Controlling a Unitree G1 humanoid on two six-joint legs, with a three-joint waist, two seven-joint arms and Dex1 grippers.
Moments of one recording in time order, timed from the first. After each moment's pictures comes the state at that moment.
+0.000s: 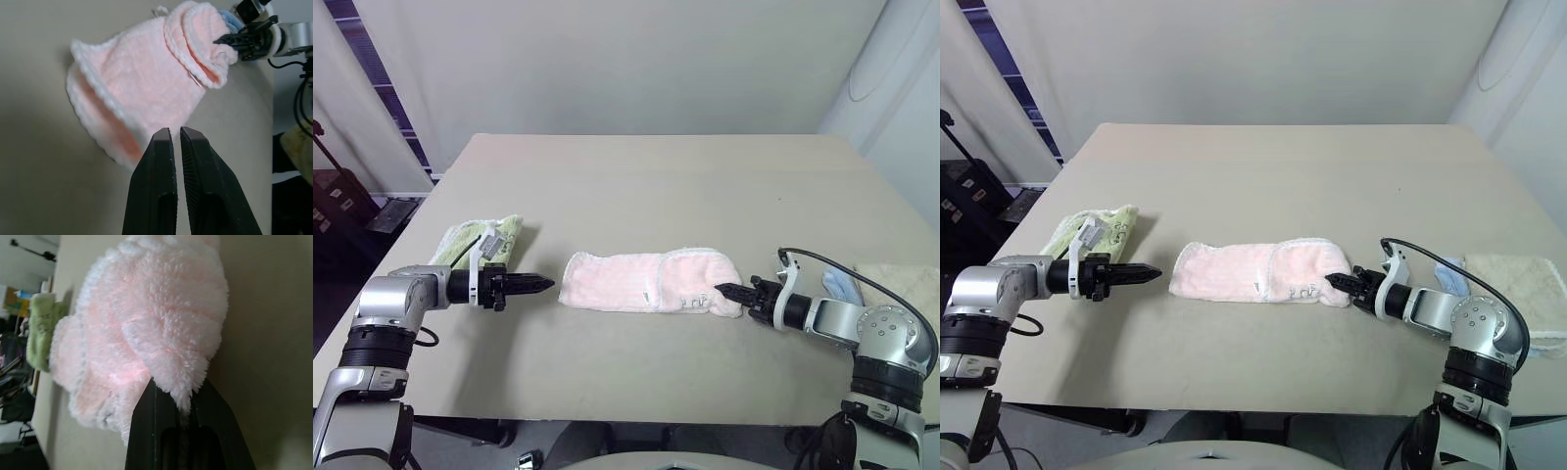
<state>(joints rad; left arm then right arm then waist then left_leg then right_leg) -0.43 0.75 0.01 0.31 -0.49 0.87 -1.36 -0.31 -0.38 -0.55 0.06 0.87 1.47 0.32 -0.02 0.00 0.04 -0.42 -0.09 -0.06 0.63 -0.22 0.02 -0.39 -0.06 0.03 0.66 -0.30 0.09</state>
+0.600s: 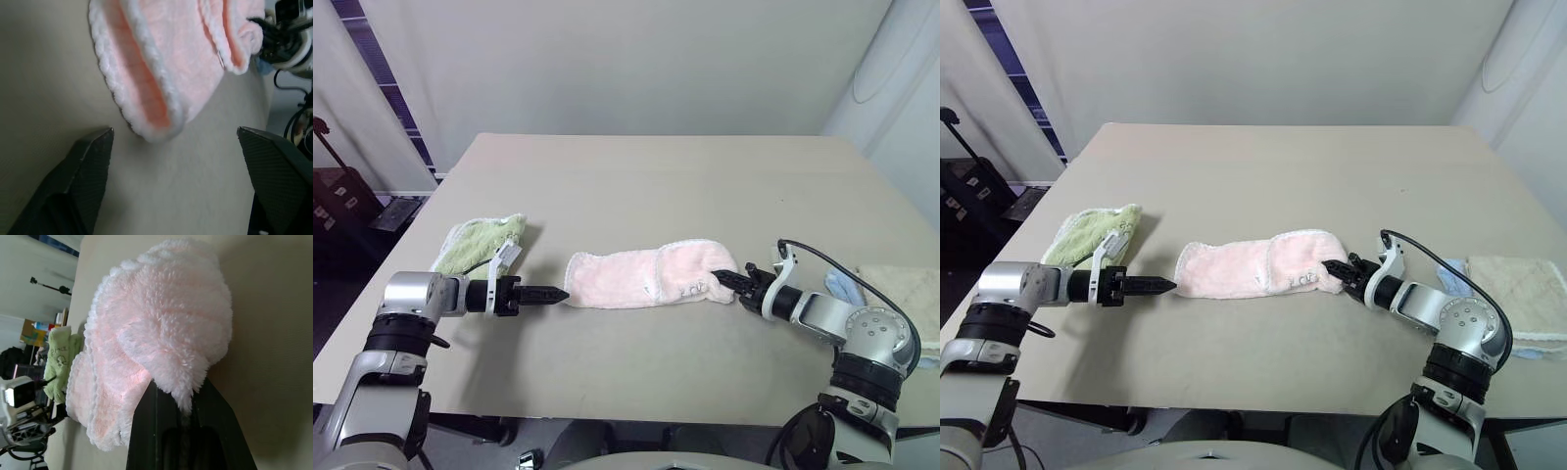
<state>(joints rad) -0.55 0.67 -0.07 0.47 -0.49 1.17 -1.25 -0.36 -0.24 -0.65 0.04 0.90 1.45 0.19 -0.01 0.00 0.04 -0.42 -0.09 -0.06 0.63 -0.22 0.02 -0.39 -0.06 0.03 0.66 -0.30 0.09</state>
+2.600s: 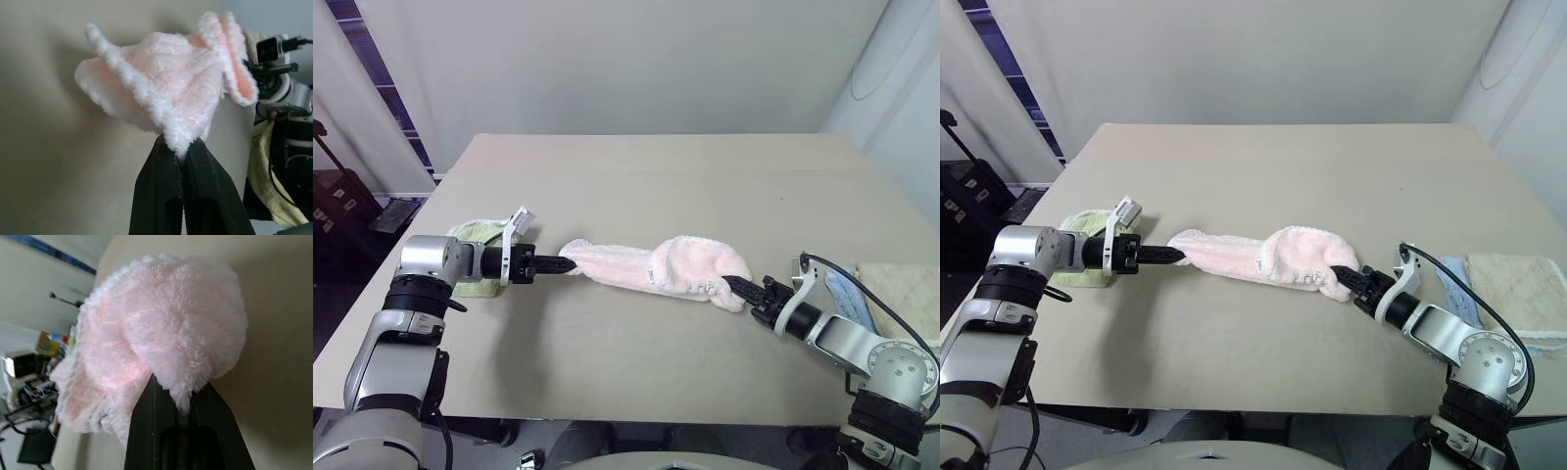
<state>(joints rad) -0.73 0.64 -0.14 0.58 -0.48 1.08 -1.31 -0.17 -0.29 -0.61 -0.12 1.16 1.36 0.11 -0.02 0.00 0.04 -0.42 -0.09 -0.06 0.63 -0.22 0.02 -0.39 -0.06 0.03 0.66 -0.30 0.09</state>
